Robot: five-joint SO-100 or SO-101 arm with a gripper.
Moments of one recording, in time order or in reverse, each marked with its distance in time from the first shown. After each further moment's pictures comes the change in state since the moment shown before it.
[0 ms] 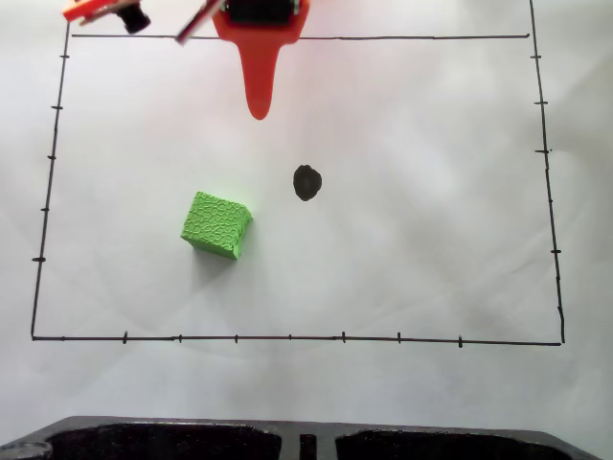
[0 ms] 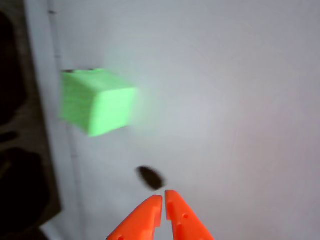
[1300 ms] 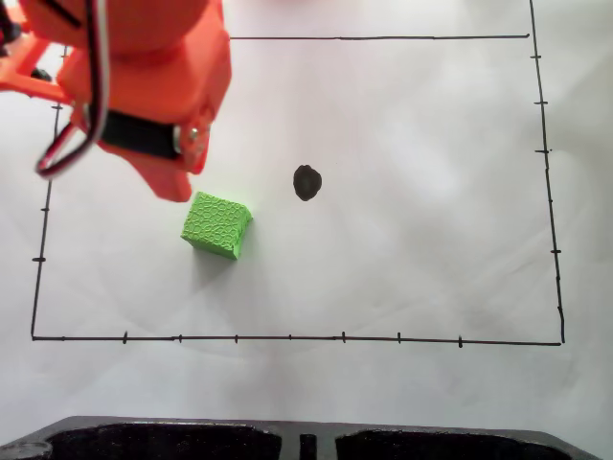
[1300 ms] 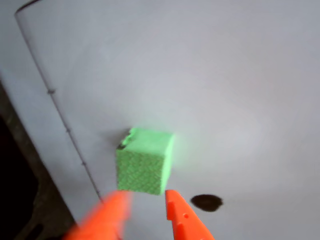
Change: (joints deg) arm 8.5 -64.1 -53.3 10.7 6.8
